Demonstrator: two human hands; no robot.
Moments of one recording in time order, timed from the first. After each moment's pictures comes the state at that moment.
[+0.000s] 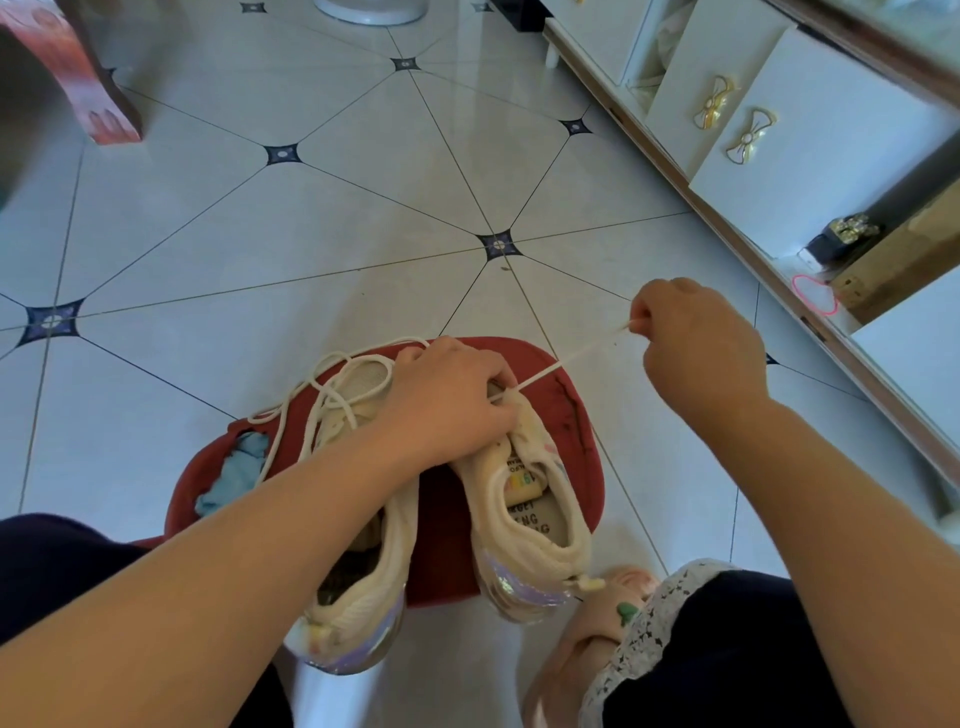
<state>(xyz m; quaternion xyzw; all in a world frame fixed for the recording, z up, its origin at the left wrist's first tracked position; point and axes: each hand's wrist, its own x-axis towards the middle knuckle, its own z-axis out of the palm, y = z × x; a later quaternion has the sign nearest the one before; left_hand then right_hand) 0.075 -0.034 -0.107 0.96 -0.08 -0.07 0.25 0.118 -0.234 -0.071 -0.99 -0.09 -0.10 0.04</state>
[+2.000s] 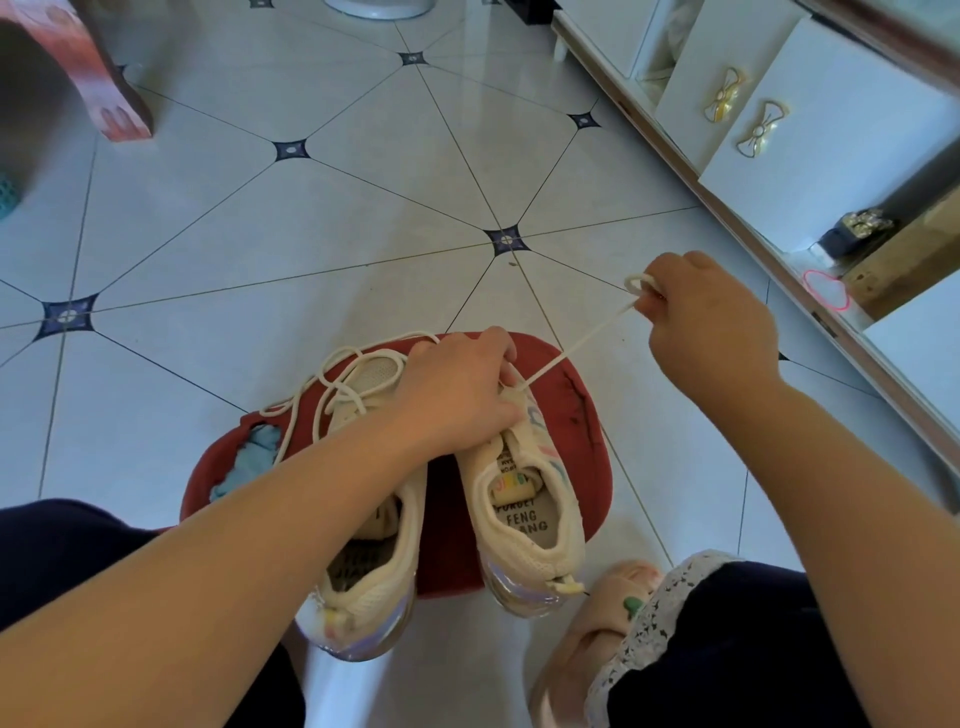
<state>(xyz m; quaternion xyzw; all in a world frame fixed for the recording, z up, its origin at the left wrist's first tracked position) 0.076 -0.032 -0.100 0.96 -0.09 -0.08 0.26 0.124 -0.232 -0.064 -0.98 -0.11 -0.13 0.07</state>
